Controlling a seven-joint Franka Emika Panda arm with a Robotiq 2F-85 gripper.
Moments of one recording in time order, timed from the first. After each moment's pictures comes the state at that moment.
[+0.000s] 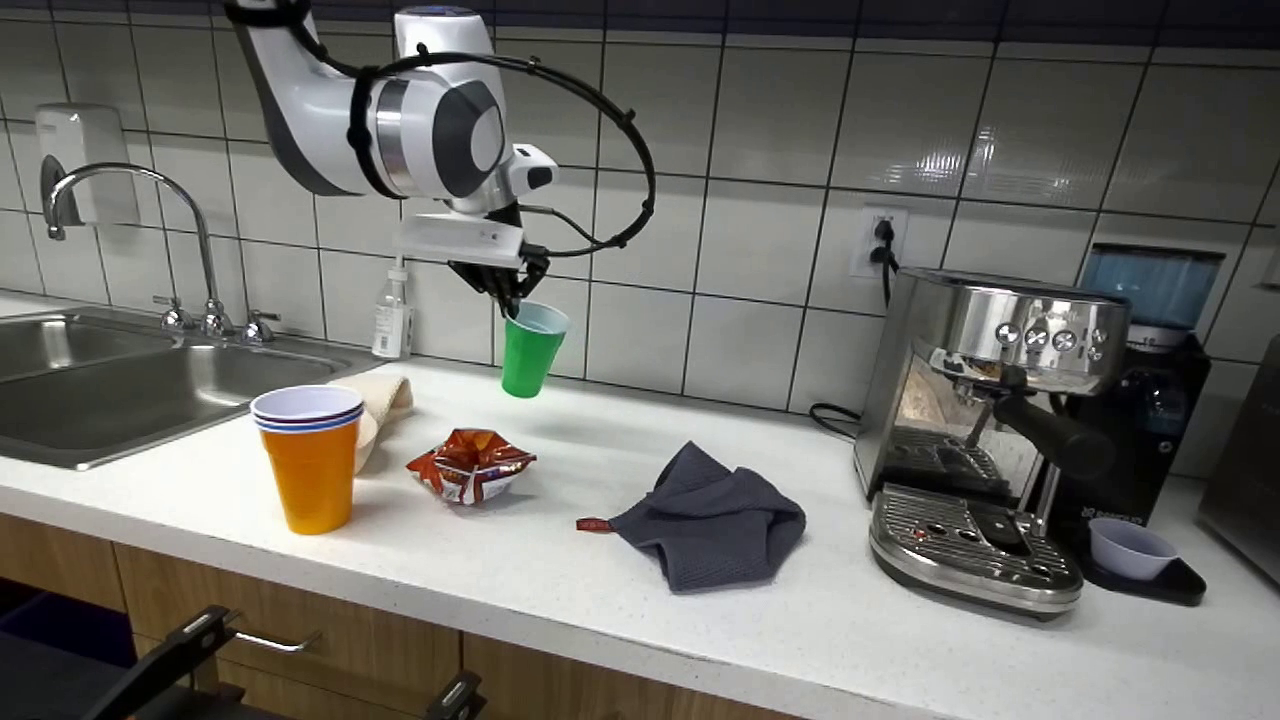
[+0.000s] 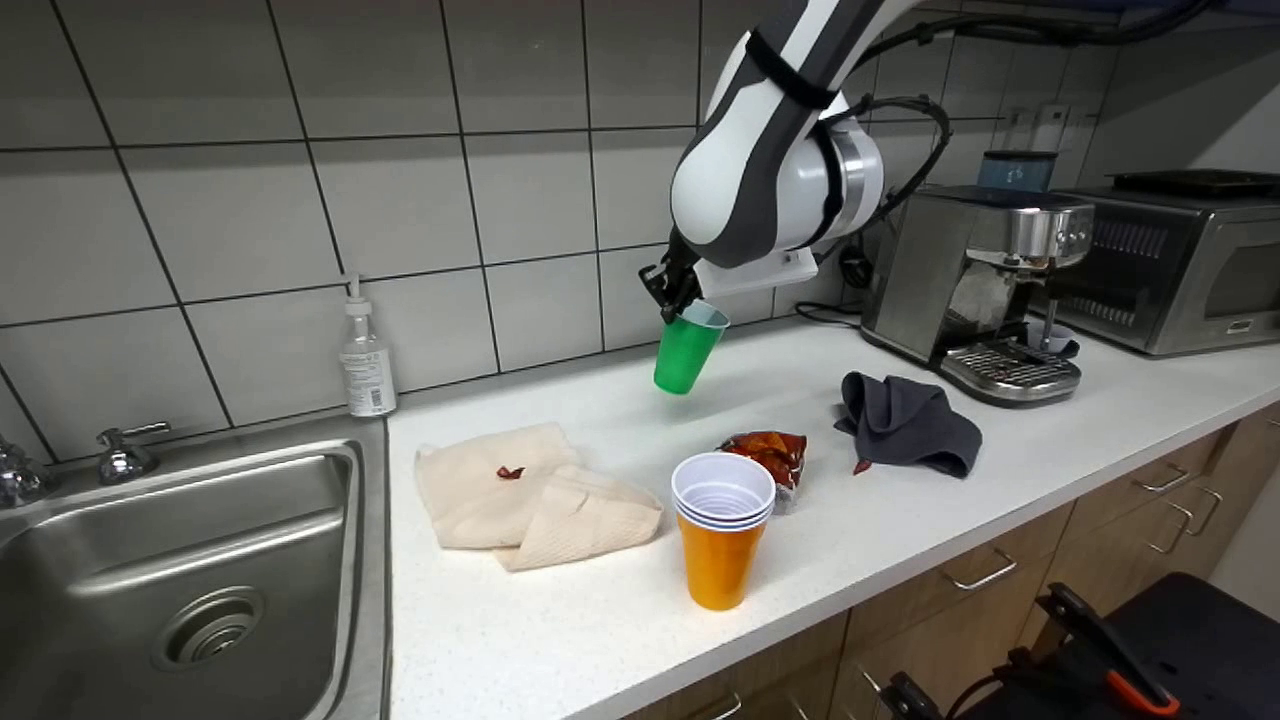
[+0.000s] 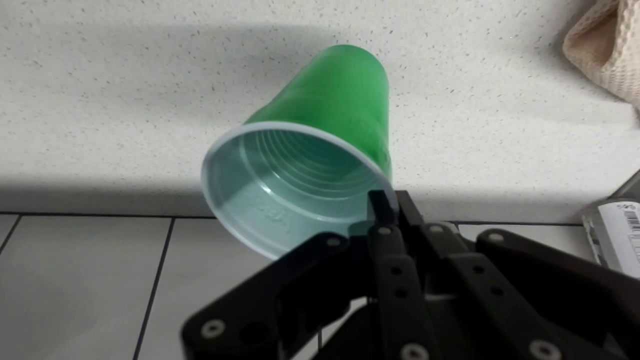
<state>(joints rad) 0.16 0.21 -0.08 -2.36 -0.04 3.13 0.00</state>
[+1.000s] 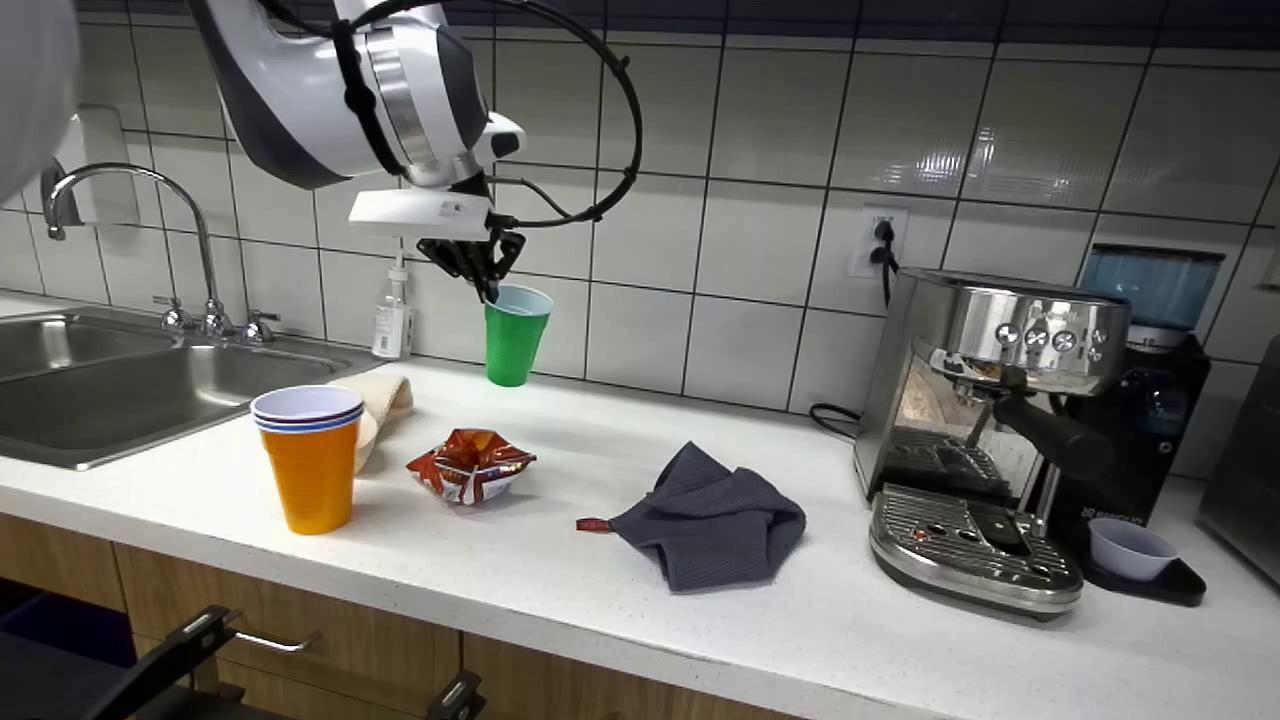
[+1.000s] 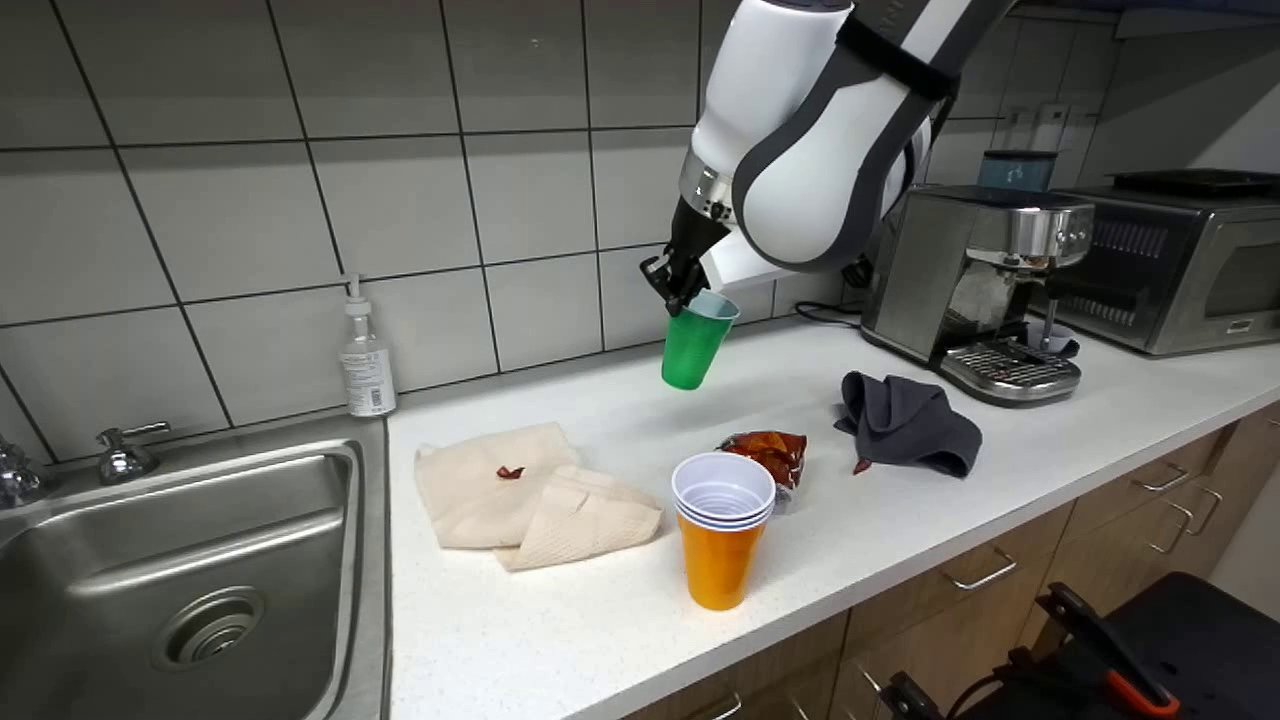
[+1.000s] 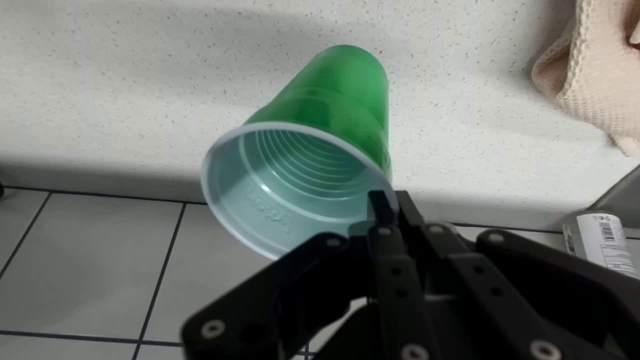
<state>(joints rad) 0.57 0.08 -0.51 -2.46 -0.48 3.11 0.39</state>
